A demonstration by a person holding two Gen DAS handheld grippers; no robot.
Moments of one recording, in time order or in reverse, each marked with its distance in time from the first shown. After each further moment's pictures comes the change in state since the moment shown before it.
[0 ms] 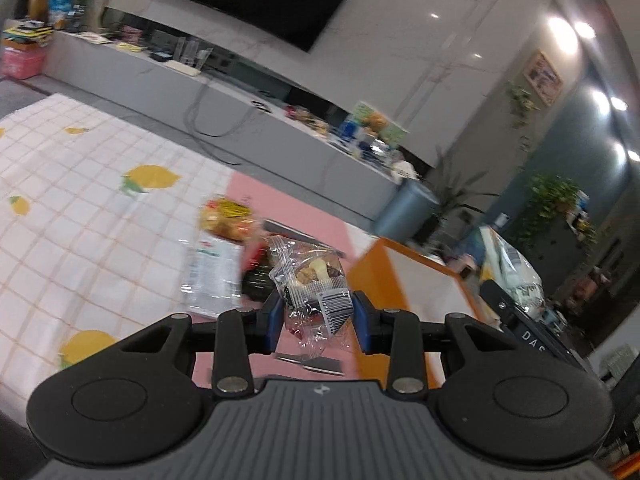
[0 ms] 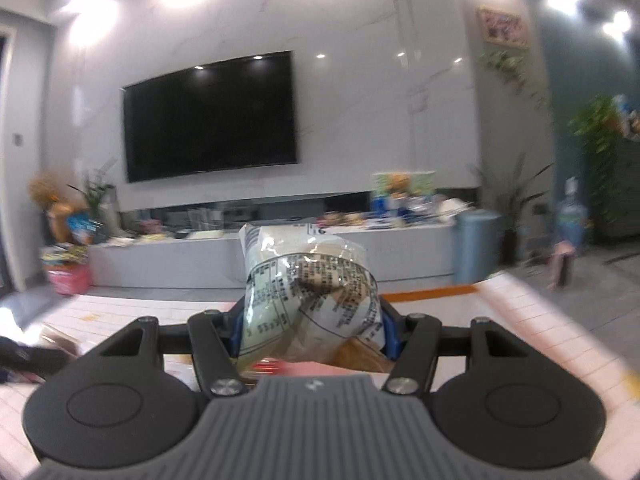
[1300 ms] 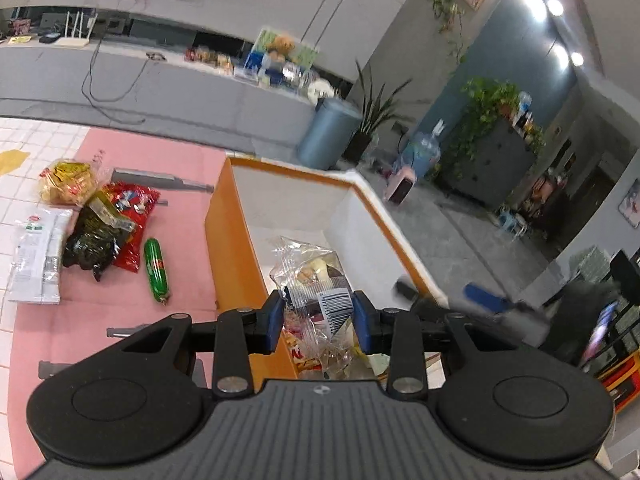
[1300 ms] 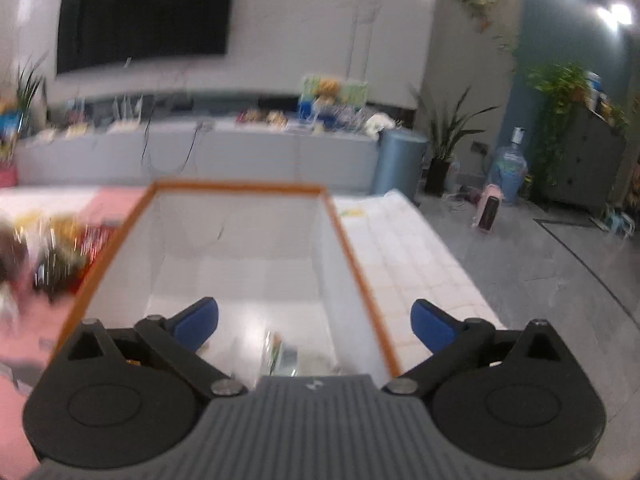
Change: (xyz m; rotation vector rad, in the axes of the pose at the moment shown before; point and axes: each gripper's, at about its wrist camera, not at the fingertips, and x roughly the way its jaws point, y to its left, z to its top) left arm 0.108 -0.129 -0.038 0.194 0.229 -0.126; right arm 0.049 -0.134 -0.017 -0.005 0.291 -0.161
